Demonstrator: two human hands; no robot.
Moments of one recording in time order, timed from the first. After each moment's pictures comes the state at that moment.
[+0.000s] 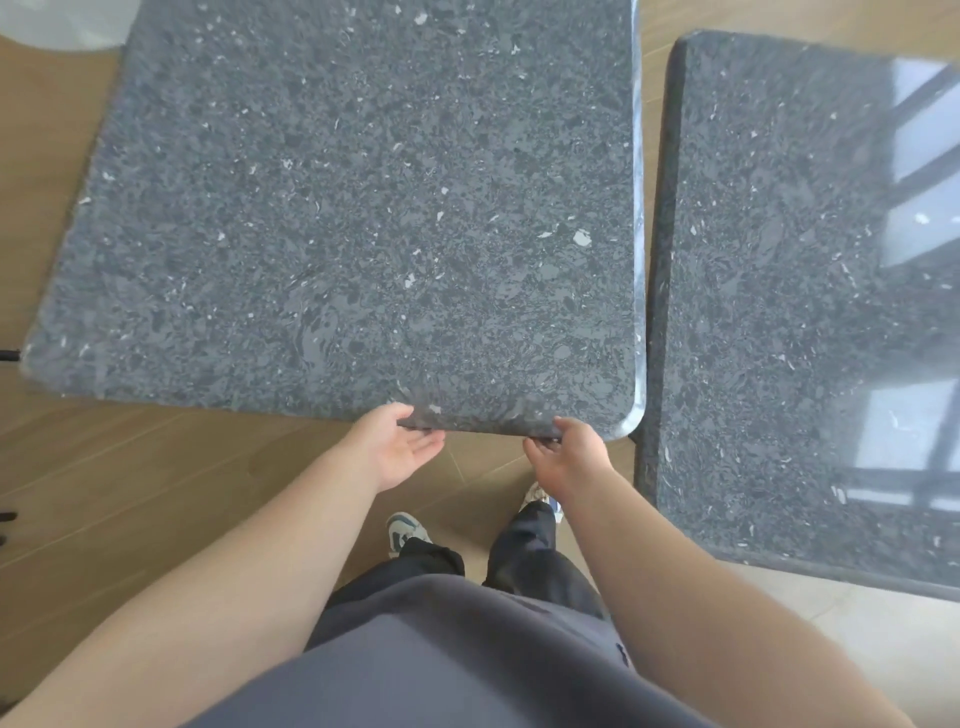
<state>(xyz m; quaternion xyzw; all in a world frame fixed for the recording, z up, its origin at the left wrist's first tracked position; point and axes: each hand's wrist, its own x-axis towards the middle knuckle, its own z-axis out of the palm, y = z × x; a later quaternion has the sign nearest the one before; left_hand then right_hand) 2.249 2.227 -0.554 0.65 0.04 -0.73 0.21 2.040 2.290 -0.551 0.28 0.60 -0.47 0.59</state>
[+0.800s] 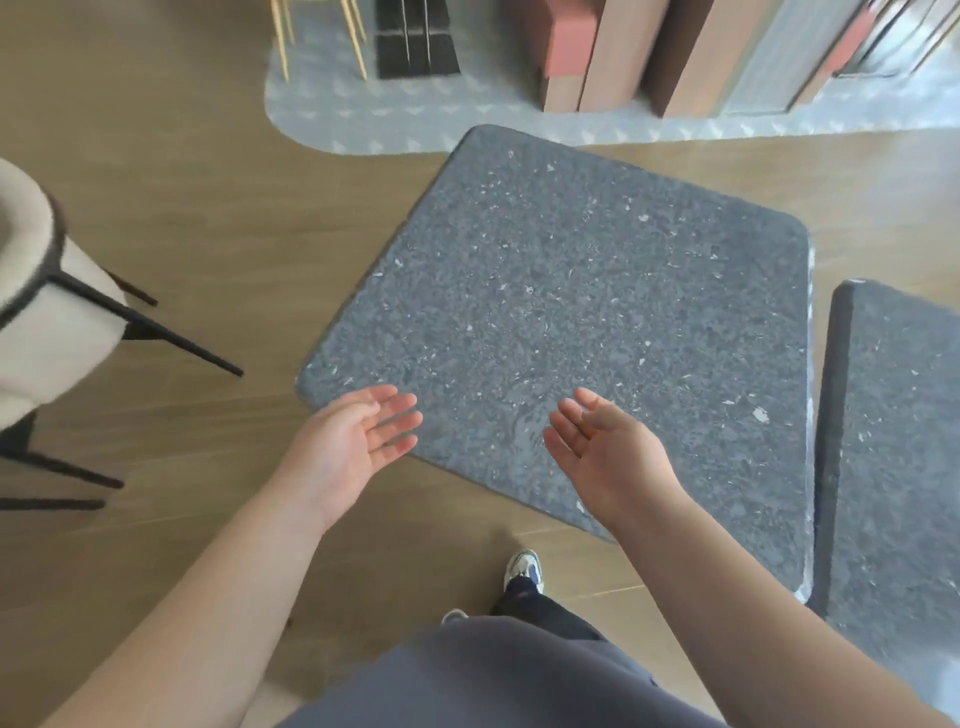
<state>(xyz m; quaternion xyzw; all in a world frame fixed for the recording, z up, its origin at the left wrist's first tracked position) 2.539 2.216 -0.364 0.56 -0.12 -0.65 0.50 2.282 2.199 -0.353 -0.03 0.52 -0.49 0.70</state>
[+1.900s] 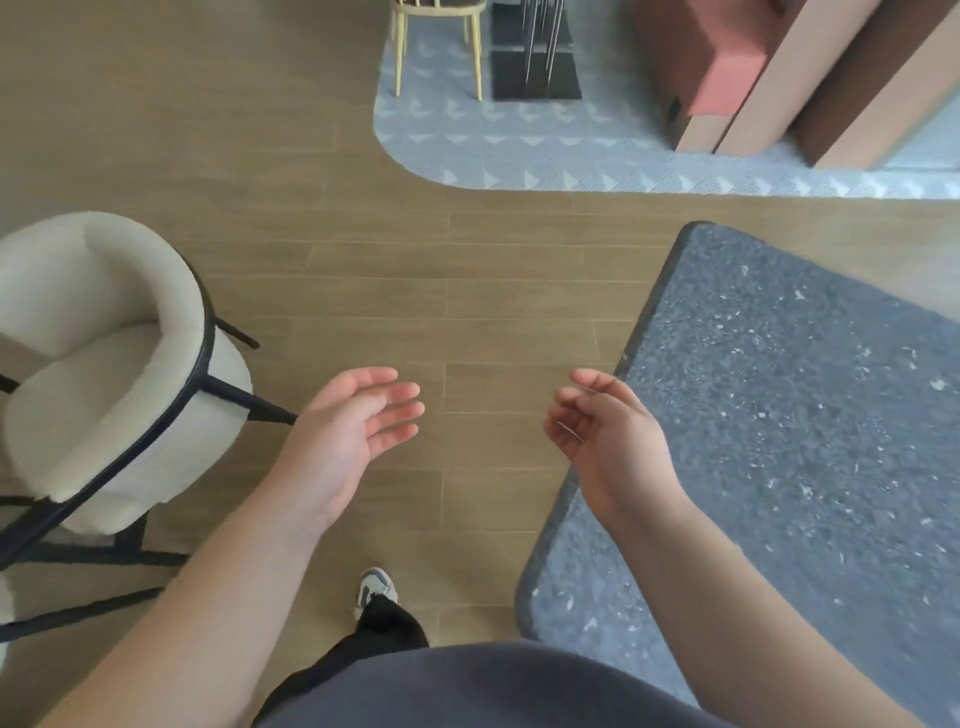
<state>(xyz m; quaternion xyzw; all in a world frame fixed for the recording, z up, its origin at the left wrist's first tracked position) 2.937 1.927 -0.364 0.63 -0.18 -0.55 0.52 2.709 1.878 -0.359 -0.20 0.51 -0.47 0.69</state>
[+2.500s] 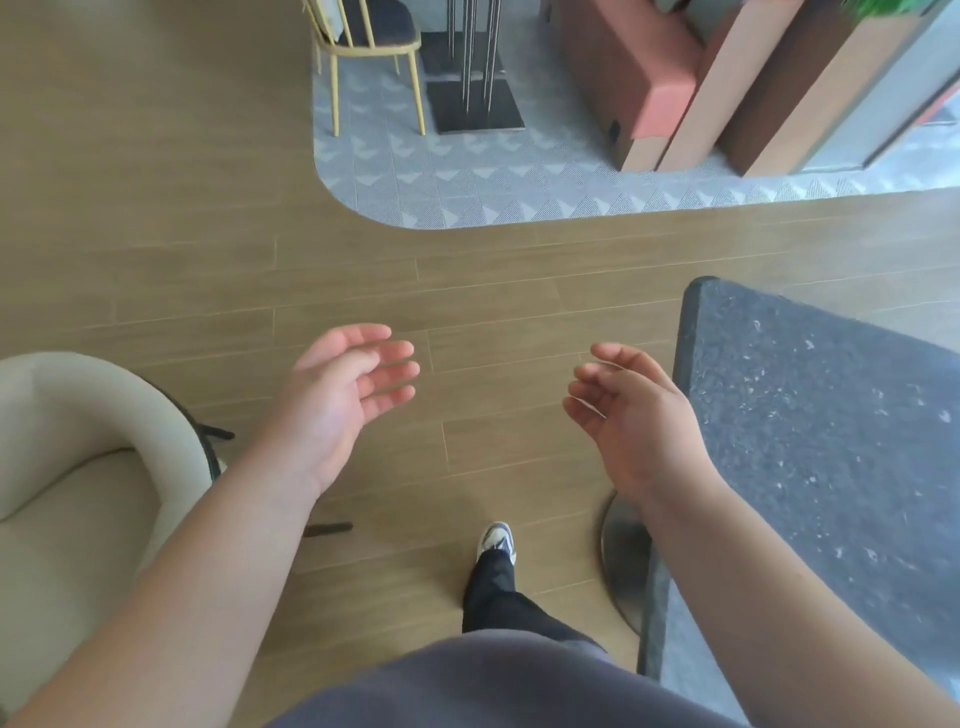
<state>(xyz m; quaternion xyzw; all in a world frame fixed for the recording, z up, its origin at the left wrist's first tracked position) 3.101 1.723 -0.309 0.56 -0.27 -0.59 0.52 2.851 1.723 -0.308 -0.22 0.53 -0.54 0.62</state>
